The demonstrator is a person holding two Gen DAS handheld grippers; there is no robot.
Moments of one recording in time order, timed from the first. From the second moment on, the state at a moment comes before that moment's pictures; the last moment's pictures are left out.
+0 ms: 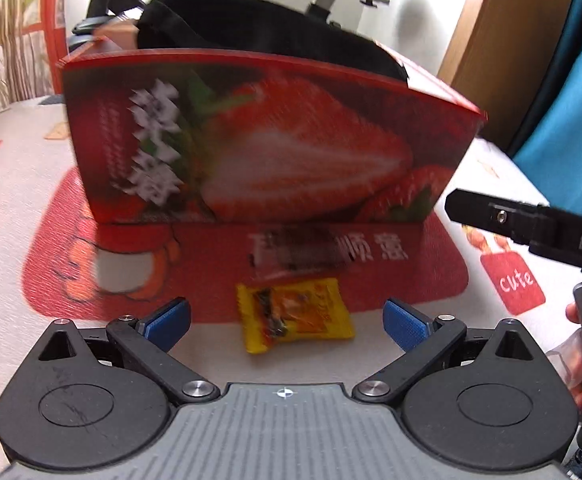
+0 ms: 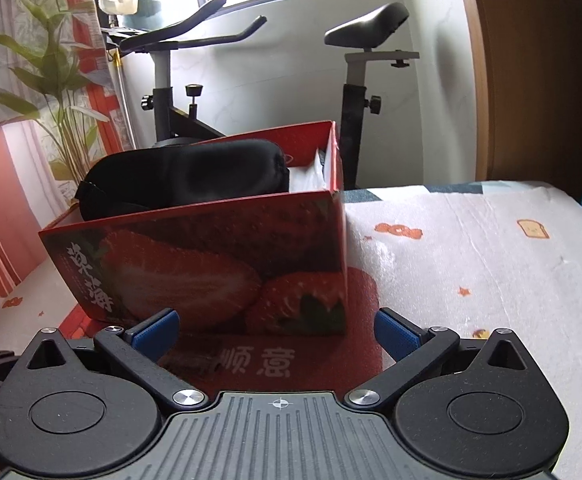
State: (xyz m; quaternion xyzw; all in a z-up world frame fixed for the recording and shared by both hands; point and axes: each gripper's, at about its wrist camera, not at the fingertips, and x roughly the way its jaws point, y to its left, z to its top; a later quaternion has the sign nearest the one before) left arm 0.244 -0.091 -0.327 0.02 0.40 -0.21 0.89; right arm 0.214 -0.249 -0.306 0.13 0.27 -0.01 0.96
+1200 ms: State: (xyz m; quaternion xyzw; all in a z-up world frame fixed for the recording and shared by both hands) left arm 0.261 0.034 -0.286 0.03 0.33 -0.09 0.94; right arm 0.285 -0.159 -0.345 0.07 0.37 0.04 0.93
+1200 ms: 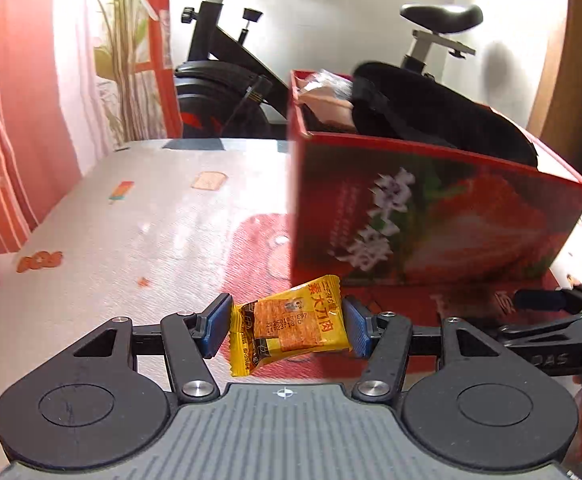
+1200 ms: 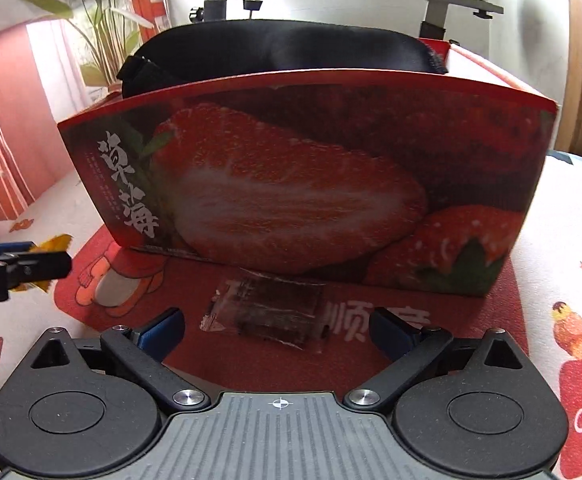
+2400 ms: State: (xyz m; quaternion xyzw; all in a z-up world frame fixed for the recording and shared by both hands) left arm 0.232 0.033 -0.266 0.01 0.30 -0.10 0.95; right arm 0.243 -0.147 -0.340 0.04 0.31 0.03 0.95
